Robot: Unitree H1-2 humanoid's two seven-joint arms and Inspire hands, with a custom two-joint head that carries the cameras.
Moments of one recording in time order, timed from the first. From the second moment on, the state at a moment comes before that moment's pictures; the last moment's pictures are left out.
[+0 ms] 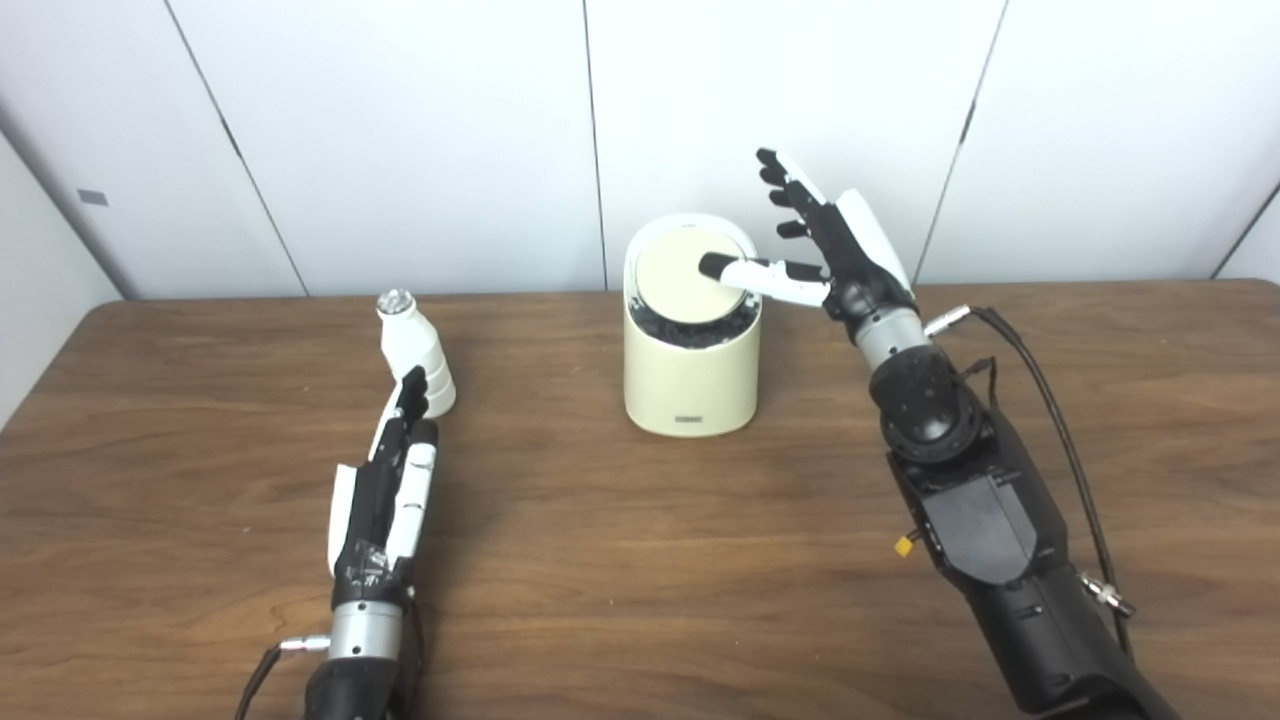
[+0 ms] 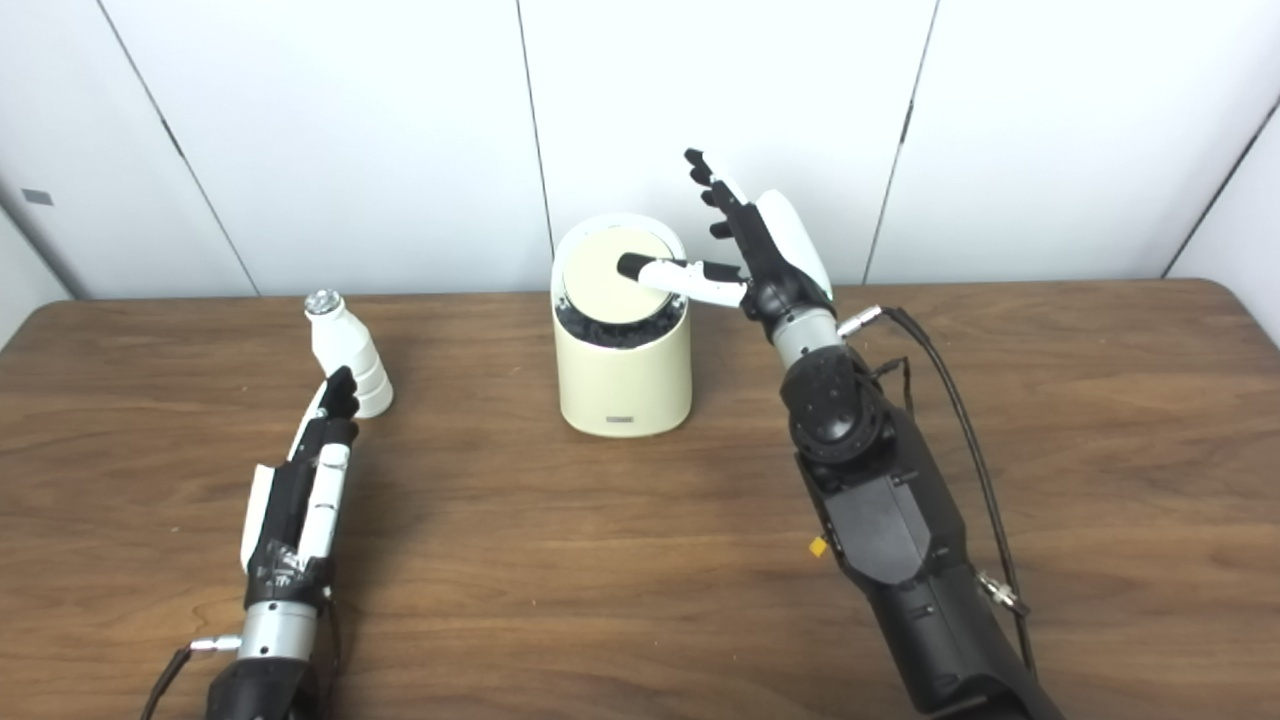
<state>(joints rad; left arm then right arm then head) -0.02 0.03 0.07 0.00 0.08 -0.18 0.04 -0.63 -0.15 0.17 0.19 -0.44 0.20 0.00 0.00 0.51</state>
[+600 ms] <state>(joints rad) -0.02 0.02 0.07 0.00 0.10 -0.18 0.05 -0.67 -0.16 0.21 0.23 -0.51 0.20 0.00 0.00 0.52</state>
